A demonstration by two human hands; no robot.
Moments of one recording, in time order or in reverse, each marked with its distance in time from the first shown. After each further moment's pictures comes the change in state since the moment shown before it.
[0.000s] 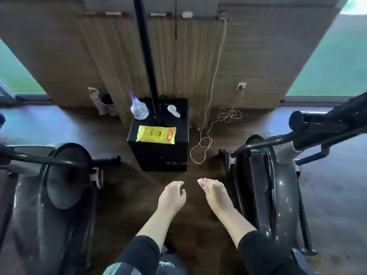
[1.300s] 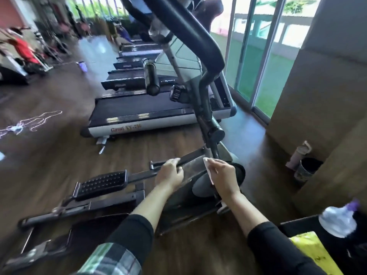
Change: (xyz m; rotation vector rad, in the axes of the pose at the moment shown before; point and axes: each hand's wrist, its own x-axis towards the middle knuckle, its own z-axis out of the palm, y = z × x) left_hand -0.087 -0.207 -0.291 -0.176 1.052 -1.016; right_hand 0.118 -0.434 0.175 0.347 -0.614 -1.201
